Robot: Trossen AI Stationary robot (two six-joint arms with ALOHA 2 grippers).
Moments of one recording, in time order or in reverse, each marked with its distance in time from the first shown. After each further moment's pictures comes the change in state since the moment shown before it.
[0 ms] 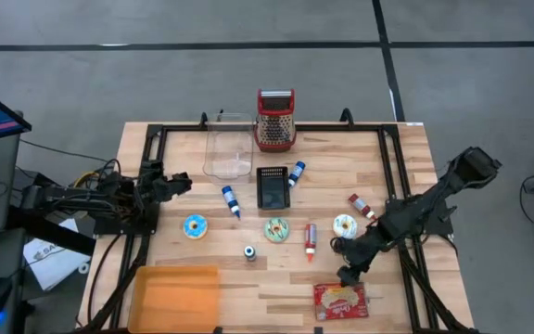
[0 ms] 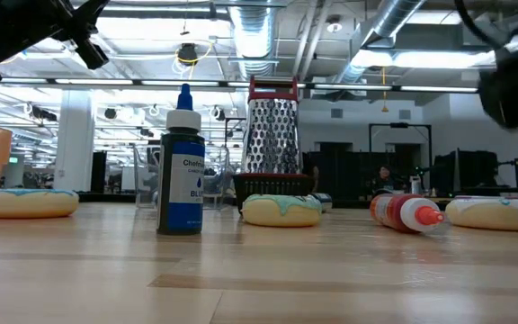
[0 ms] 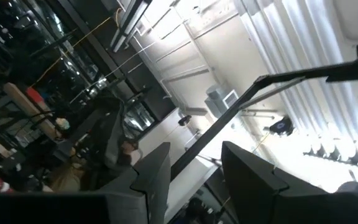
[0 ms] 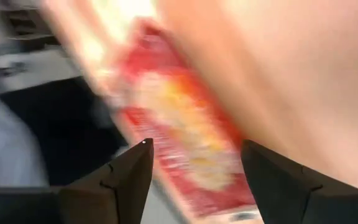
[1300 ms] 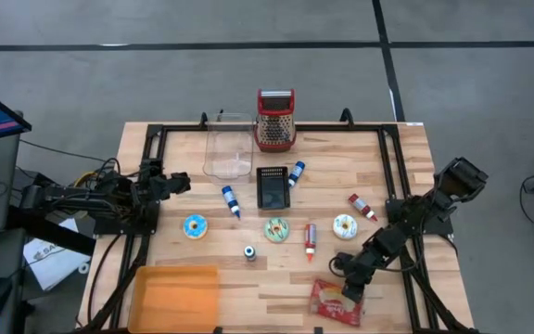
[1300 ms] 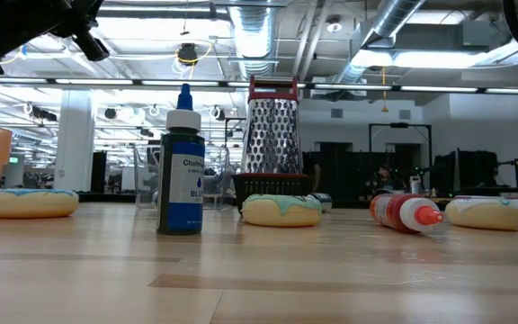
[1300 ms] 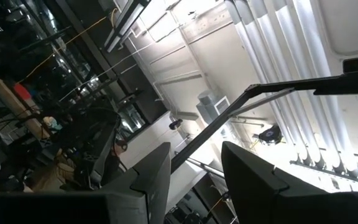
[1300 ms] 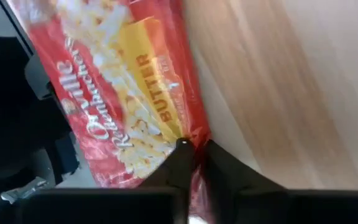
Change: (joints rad) left arm 0.000 0.006 0.030 0.013 0.010 -0.040; right arm 0.089 0.210 0.003 0.107 0.034 -0.096
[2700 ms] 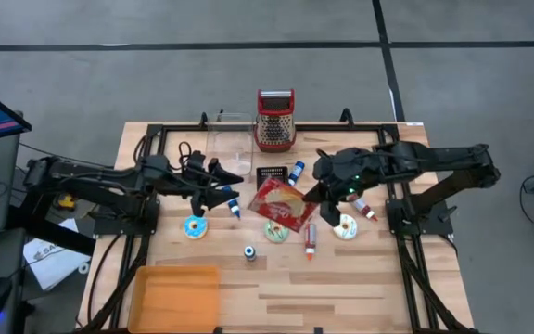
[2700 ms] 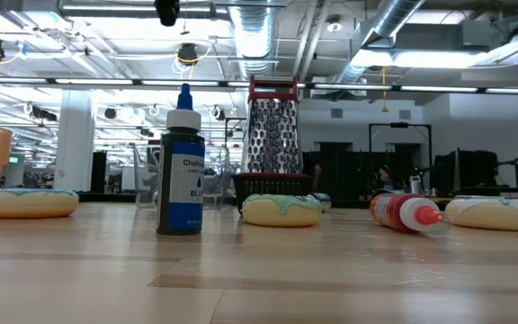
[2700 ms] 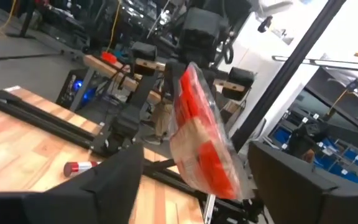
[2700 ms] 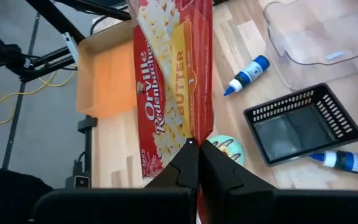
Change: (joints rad) left arm -0.093 0.613 0.647 -0.523 -0.033 0.522; right arm -0.544 -0.207 1.037 -0.897 0.293 -0.886
